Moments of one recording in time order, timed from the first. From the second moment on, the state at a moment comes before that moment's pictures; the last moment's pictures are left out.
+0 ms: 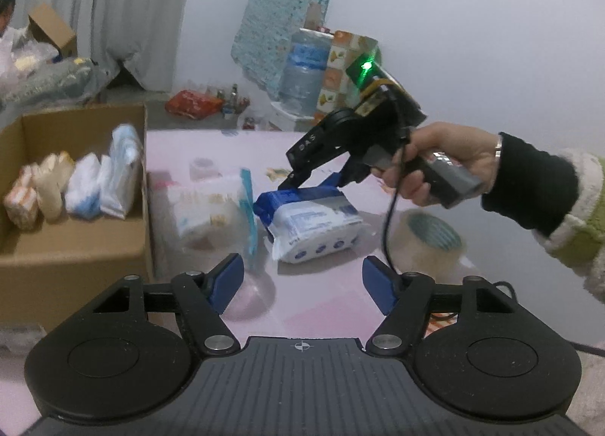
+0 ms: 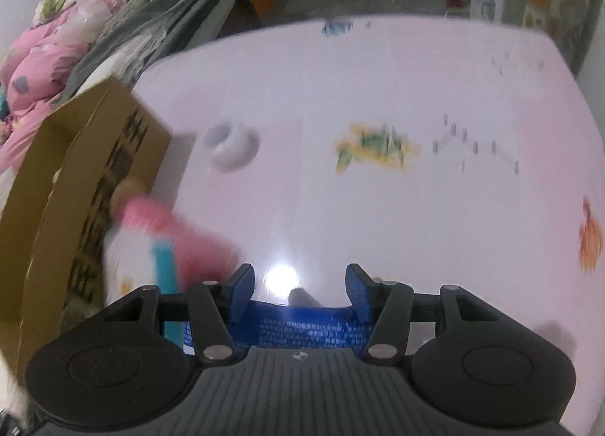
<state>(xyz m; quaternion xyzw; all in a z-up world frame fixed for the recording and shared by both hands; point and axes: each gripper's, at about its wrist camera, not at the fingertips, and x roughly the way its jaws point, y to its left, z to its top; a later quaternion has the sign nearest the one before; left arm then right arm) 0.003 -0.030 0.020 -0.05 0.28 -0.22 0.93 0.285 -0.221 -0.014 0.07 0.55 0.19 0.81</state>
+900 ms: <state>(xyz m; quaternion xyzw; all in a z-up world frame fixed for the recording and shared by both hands) 0.005 -0.065 -0.020 -0.02 0.34 -0.28 0.90 0.082 -0.318 -0.003 0.28 0.45 0.21 0.82</state>
